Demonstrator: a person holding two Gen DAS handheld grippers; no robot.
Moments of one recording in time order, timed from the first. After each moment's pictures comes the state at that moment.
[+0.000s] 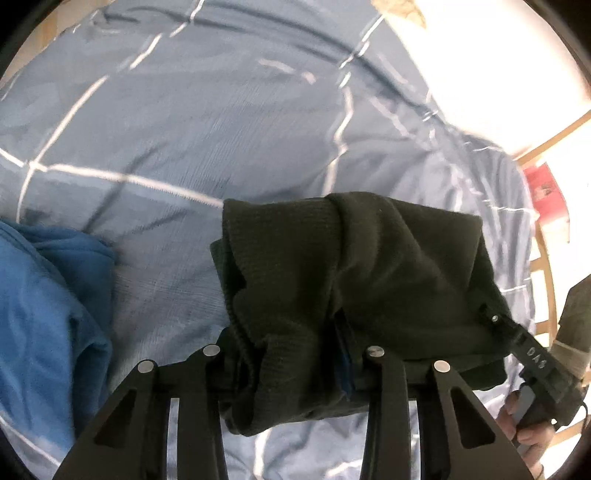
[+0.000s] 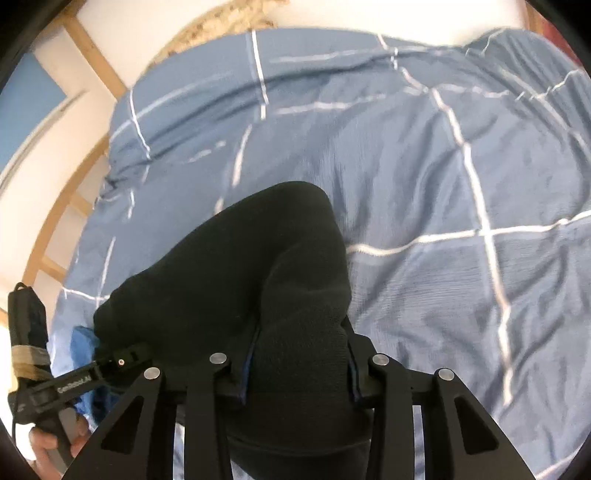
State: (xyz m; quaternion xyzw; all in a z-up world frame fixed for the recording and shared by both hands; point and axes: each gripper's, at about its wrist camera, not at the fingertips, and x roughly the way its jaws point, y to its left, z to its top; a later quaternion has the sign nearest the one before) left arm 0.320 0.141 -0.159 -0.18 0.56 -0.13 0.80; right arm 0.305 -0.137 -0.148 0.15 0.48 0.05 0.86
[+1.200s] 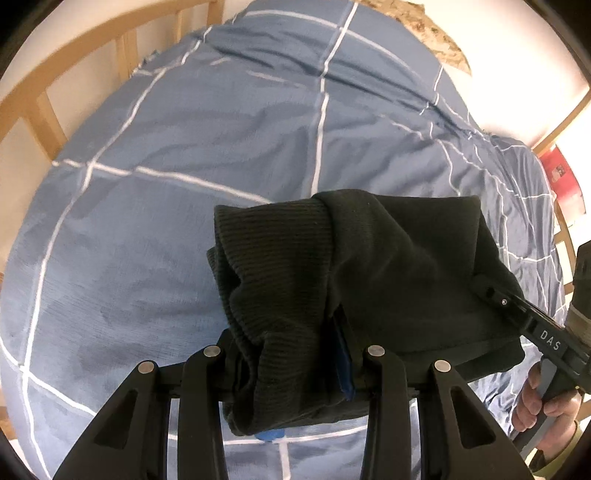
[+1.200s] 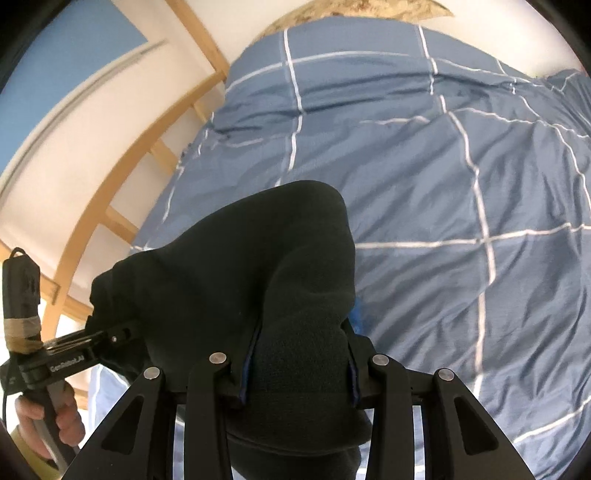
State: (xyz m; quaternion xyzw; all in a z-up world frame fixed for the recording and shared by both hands) left arm 0.278 0.459 -0.107 -0.09 0.57 -0.10 0.81; right arm 0.272 0.172 -0.098 0.13 0.49 0.13 0.85
